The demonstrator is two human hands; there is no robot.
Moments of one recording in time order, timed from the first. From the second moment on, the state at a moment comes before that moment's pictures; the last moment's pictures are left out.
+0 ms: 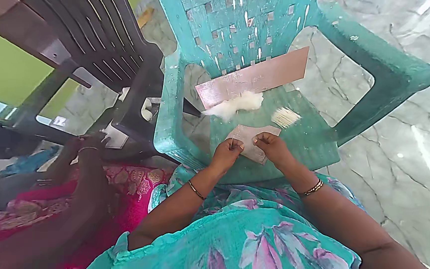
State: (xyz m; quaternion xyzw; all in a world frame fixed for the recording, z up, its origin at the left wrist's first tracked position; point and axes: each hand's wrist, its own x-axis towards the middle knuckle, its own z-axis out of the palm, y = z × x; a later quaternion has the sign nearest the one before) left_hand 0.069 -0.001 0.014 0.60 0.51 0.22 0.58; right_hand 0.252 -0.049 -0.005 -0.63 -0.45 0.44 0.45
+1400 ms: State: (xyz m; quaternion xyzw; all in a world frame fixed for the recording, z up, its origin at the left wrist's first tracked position) left_hand 0.048 -0.017 0.016 0.76 0.49 -0.03 0.42; right_hand 0.284 -0.080 -0.010 -0.53 -0.82 0.22 -0.05
